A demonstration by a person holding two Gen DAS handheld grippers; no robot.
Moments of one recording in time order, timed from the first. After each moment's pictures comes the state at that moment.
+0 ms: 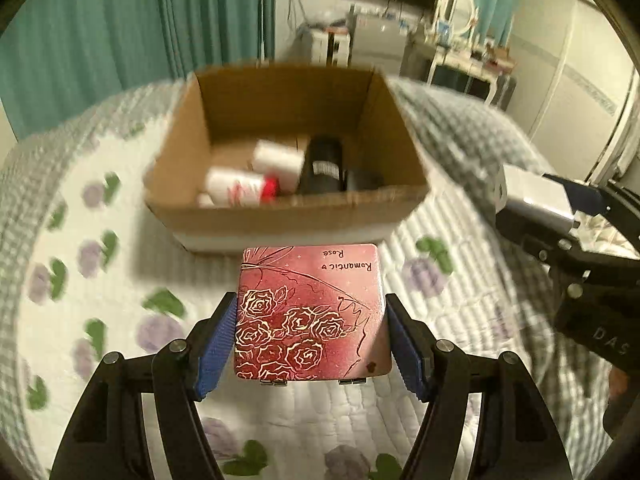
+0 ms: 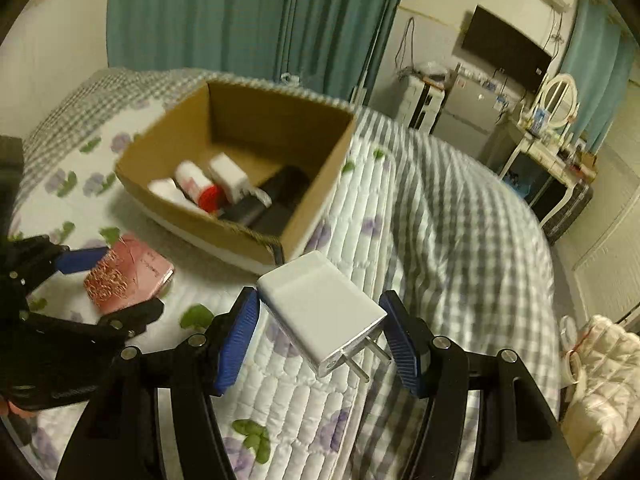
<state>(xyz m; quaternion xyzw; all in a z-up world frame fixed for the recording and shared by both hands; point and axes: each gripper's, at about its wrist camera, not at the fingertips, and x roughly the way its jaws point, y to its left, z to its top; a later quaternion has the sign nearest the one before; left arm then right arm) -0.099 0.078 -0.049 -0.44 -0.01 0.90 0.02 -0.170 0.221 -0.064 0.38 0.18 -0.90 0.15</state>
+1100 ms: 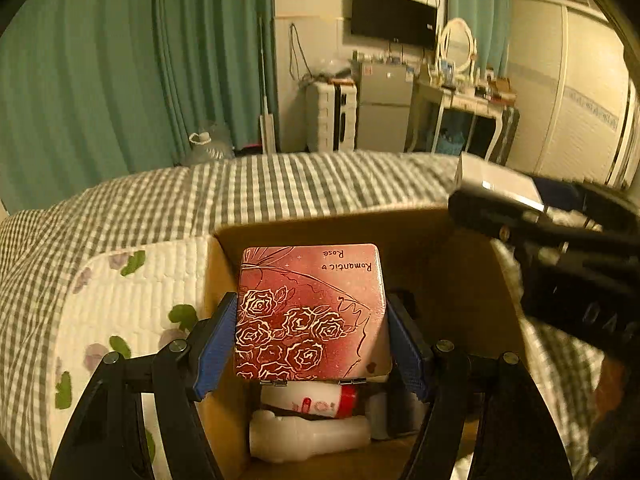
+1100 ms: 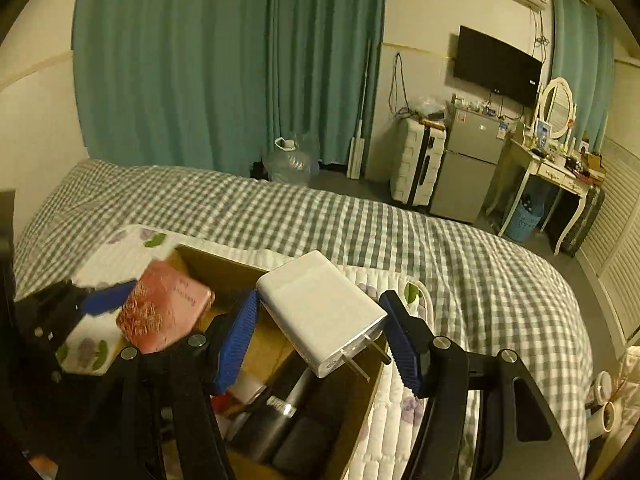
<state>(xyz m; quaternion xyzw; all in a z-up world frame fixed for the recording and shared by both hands) -0.275 0.029 -0.038 -0.37 0.02 0.93 0.02 -0.329 0.135 -0.021 0.32 0.09 -0.93 0.17</state>
